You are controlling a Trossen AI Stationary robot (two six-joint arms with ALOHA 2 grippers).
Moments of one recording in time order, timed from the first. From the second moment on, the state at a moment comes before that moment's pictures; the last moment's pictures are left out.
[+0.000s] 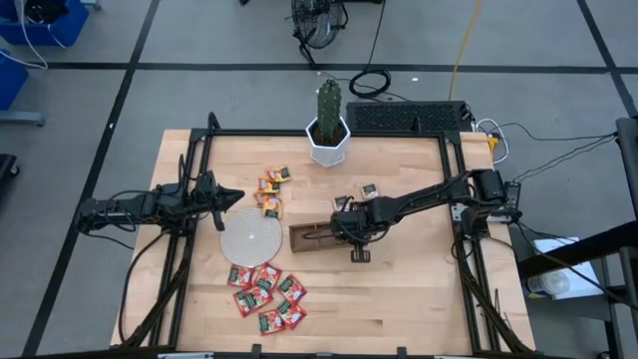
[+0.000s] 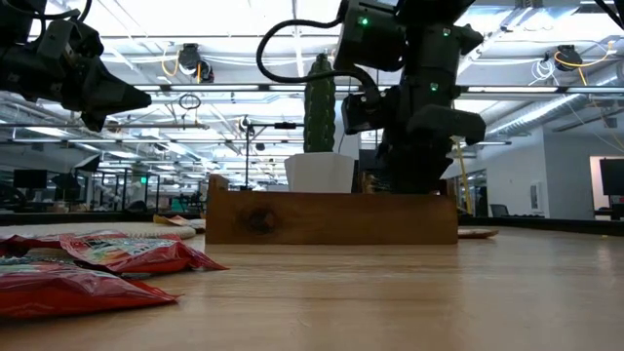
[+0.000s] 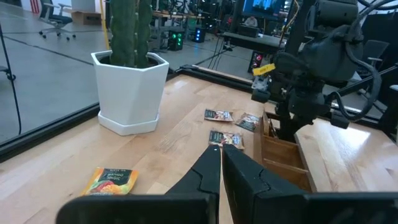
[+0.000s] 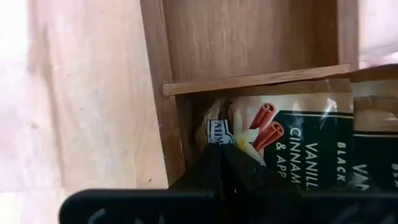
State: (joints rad) left arm 0.02 0.02 0.12 -0.21 -0.28 -0.22; right arm 0.09 1.87 1.17 -0.66 0.06 0.10
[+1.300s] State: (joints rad) left arm 0.02 0.02 0.12 -0.21 -0.28 -0.22; right arm 0.23 1.88 1.17 -0.59 0.63 0.25
